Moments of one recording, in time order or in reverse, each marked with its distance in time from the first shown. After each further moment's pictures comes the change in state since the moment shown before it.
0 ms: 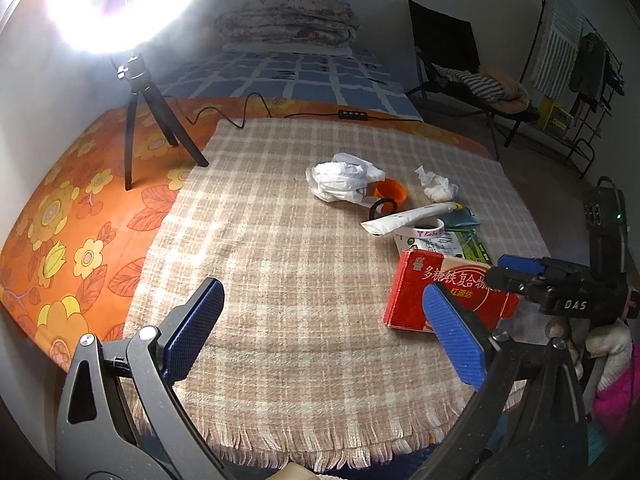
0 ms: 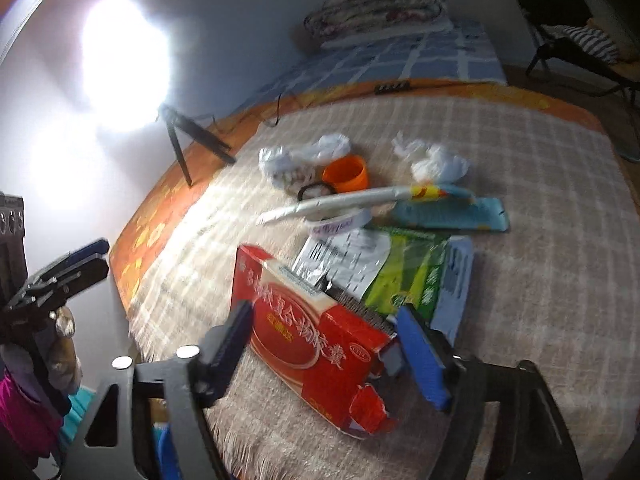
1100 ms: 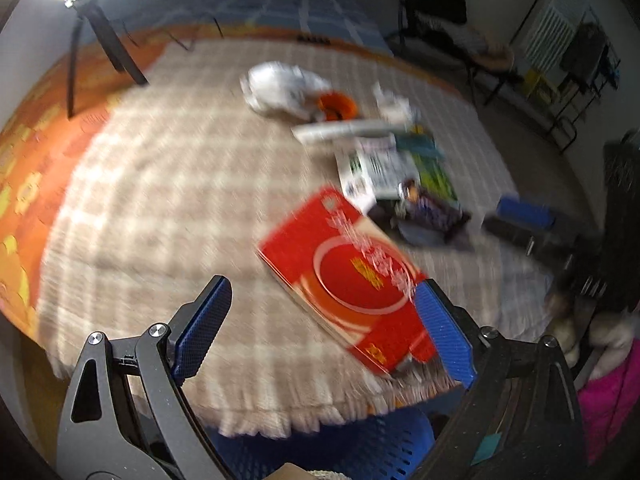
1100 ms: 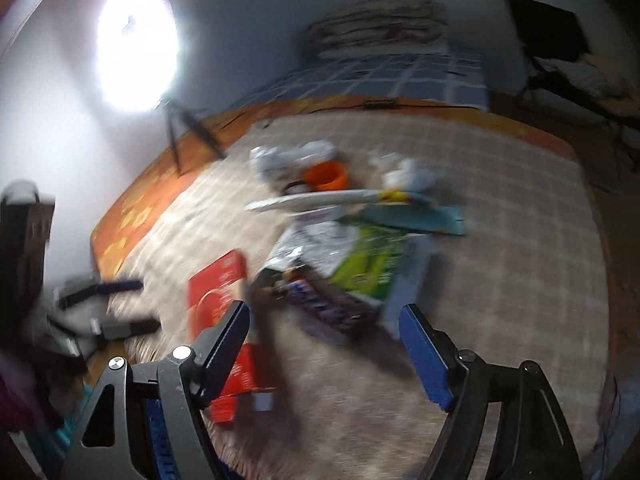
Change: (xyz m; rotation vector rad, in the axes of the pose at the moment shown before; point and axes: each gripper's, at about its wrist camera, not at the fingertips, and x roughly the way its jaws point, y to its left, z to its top) left arm 0.045 -0.059 -0.044 -0.037 0.244 -0.114; right arm -0.039 0.000 -0.019 -0.057 -0.063 -0.113
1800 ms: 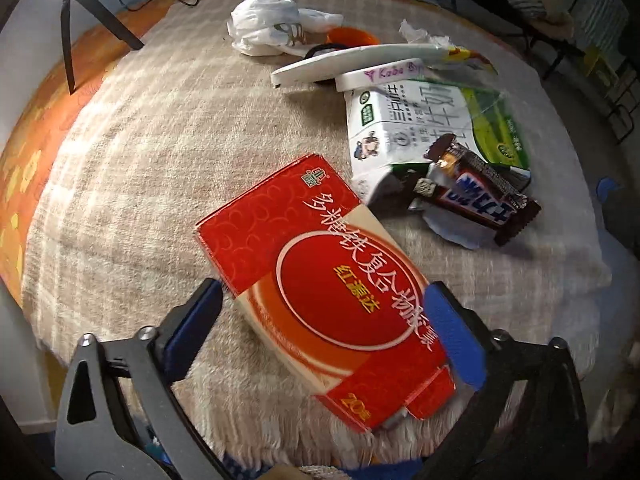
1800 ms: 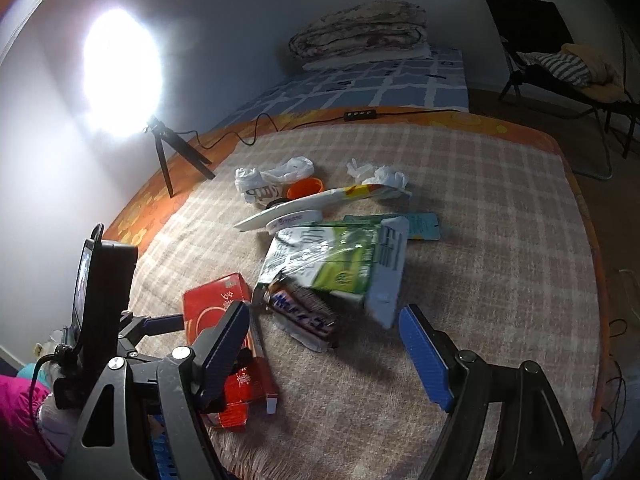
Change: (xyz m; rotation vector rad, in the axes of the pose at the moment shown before) left arm 0.083 -0.041 0.016 -0.069 0.100 0.210; right arm -0.012 -0.012 0.003 0.027 -0.020 -0.013
